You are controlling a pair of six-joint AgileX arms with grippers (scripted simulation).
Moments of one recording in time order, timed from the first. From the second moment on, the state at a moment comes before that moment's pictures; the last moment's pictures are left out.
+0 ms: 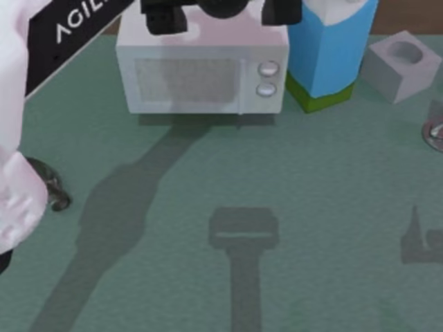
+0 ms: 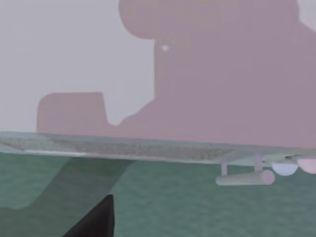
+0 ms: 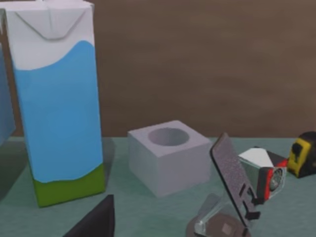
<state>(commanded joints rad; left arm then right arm) -0.67 2.20 2.33 -1.19 -0.32 -0.61 0.00 0.00 0.00 0.00 0.00 0.00</state>
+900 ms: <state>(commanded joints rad) -0.67 2.37 2.35 -1.12 -0.32 -0.60 0.00 0.00 0.00 0.00 0.00 0.00</state>
